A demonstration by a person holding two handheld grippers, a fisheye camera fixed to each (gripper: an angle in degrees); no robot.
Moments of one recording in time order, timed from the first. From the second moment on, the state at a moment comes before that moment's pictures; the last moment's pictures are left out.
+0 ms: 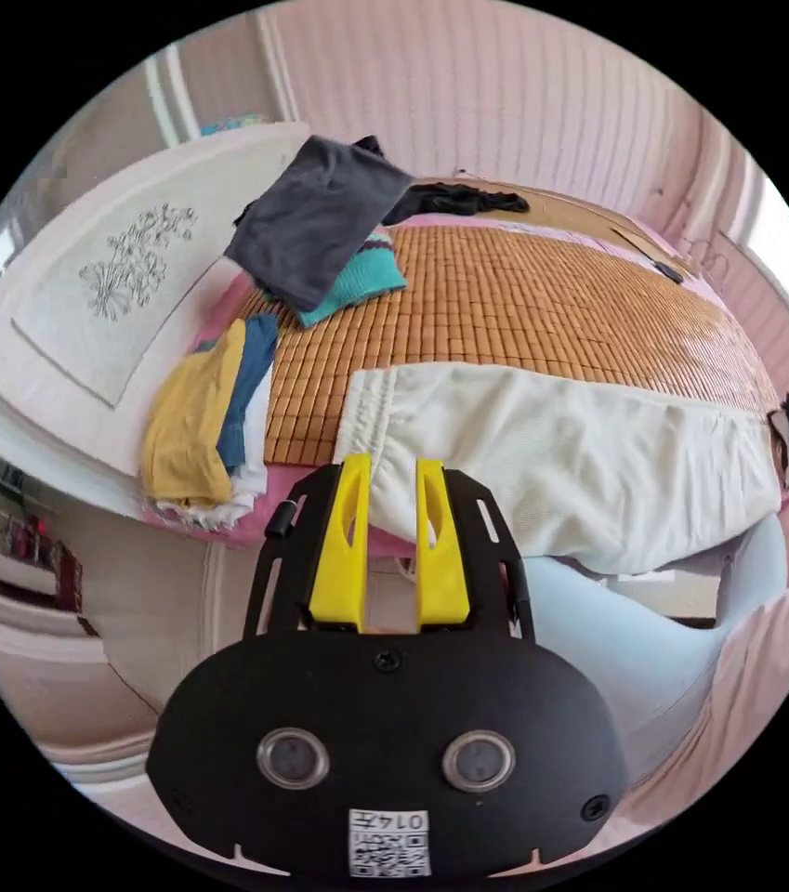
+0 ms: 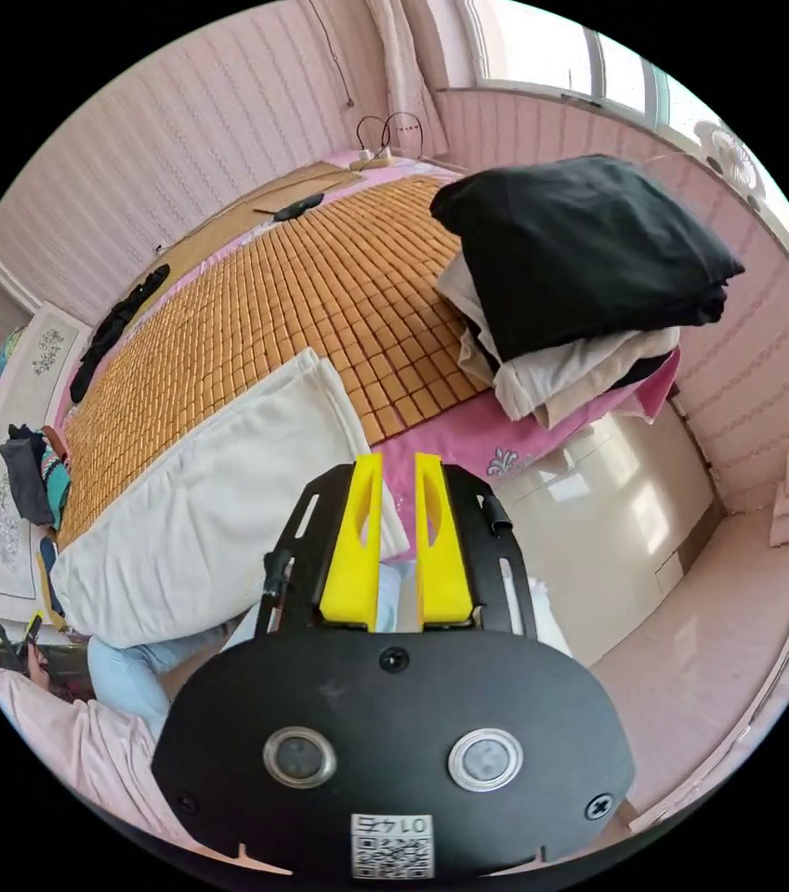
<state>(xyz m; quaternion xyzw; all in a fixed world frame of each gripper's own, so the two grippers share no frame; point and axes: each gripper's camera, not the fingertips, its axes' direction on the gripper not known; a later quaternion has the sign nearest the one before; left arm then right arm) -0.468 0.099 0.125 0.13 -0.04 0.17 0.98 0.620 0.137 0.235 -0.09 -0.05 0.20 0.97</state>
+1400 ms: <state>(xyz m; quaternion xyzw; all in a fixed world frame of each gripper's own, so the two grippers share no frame) -0.110 -0.060 0.272 -0.01 0.14 0.36 0.92 0.667 0.183 0.286 -0.15 -0.15 0.32 0.92</state>
